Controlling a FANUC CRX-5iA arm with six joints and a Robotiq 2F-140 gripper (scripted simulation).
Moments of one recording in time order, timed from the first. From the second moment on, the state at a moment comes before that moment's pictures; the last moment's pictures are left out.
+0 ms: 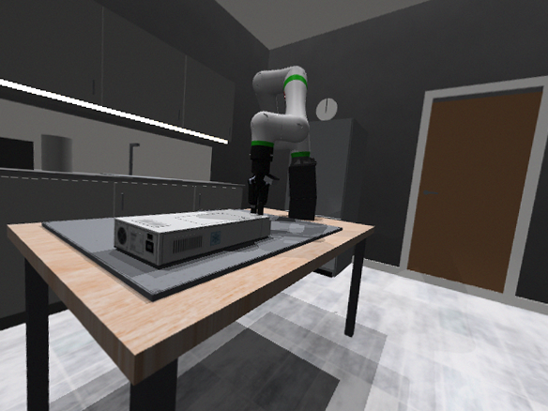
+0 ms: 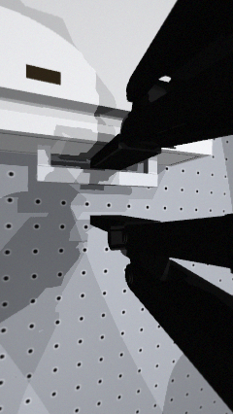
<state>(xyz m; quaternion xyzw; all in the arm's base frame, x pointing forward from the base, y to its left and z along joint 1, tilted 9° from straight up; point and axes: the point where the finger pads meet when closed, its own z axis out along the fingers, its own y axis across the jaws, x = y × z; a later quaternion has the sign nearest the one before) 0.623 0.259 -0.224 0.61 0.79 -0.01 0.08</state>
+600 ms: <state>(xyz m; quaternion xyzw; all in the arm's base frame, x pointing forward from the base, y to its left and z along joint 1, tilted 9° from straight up) 0.625 0.258 -0.235 0.61 0.79 -0.01 0.08</state>
